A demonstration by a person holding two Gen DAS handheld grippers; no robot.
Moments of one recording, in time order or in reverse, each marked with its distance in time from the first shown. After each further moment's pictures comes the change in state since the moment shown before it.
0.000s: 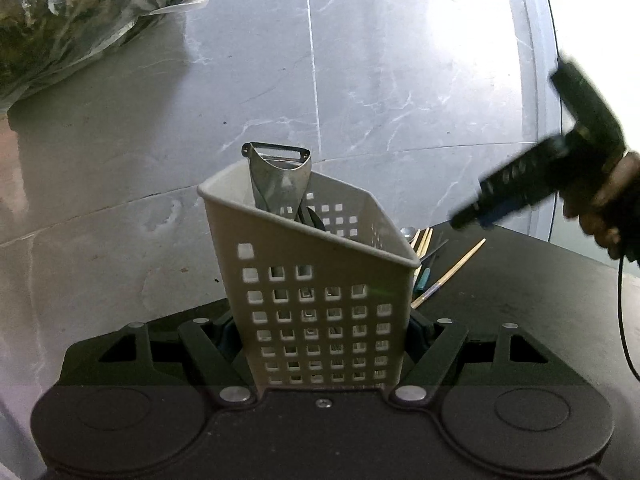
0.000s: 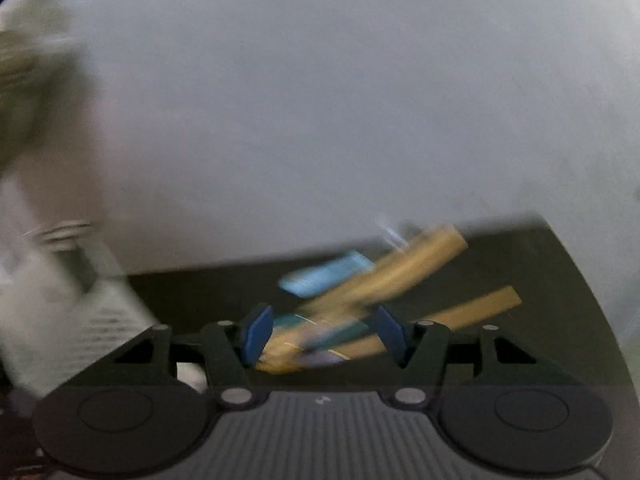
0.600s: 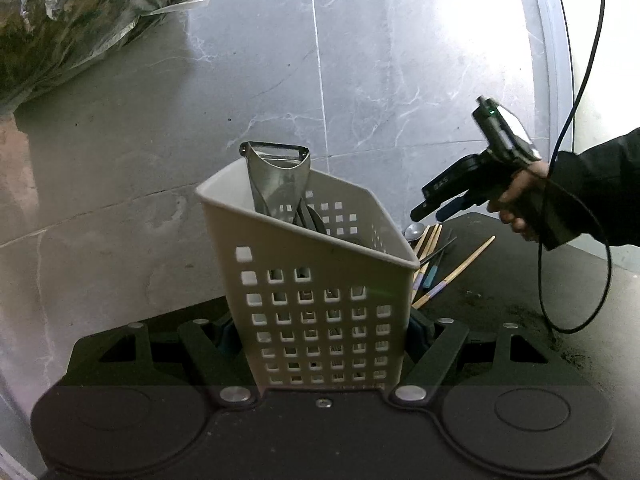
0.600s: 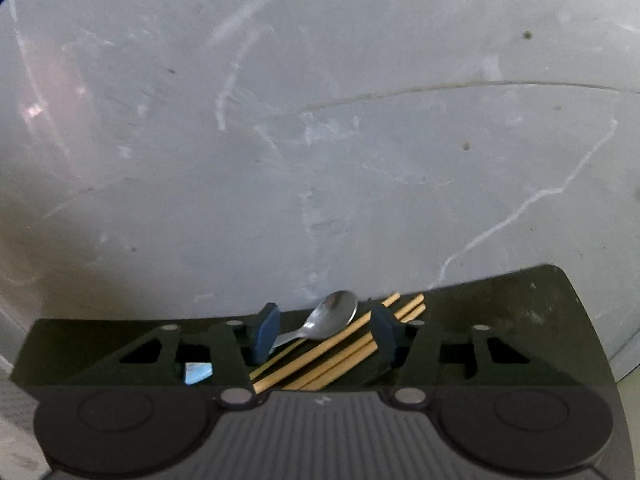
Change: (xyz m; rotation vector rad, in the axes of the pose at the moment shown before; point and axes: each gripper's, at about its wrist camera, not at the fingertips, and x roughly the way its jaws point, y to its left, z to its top) left arm 0.007 -0.011 0.008 -0.004 0.022 0.041; right arm 0.109 -0.058 0.069 -0.020 0.004 -0.004
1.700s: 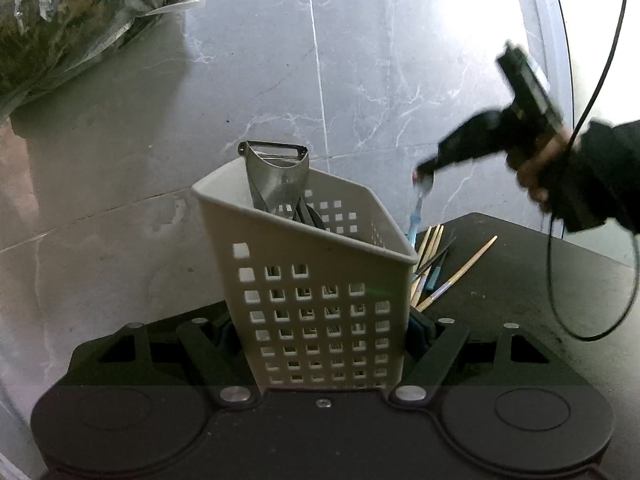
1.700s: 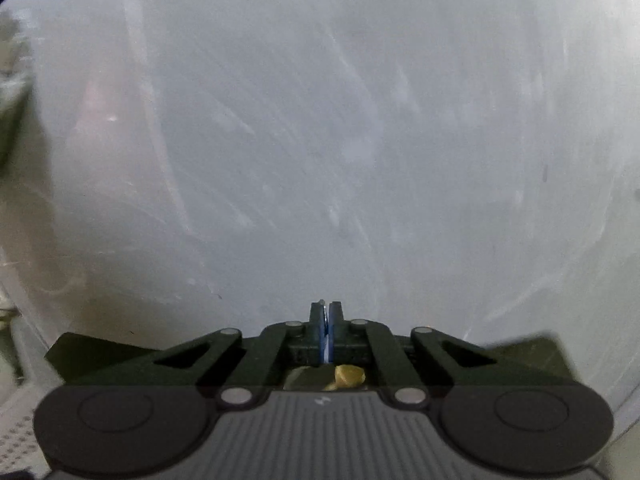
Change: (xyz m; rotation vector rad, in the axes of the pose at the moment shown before) left arm 0.001 0.001 -0.004 0.013 -0.012 -0.007; right arm -0.079 0.058 -0.007 -0.140 -0.247 0.021
